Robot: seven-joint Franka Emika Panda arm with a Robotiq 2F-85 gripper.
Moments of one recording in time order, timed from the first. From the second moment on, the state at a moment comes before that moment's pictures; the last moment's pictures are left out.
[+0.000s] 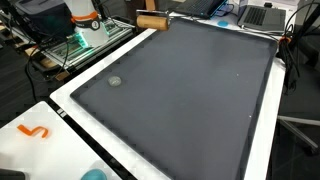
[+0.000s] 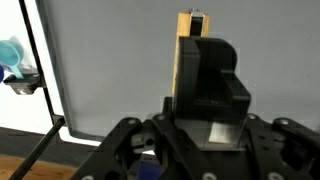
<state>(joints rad) 0.01 -0.50 0.03 -2.46 -0.10 2.19 -0.06</state>
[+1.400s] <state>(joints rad) -0.08 -0.22 0.14 -2.46 -0.66 2.19 0.48</state>
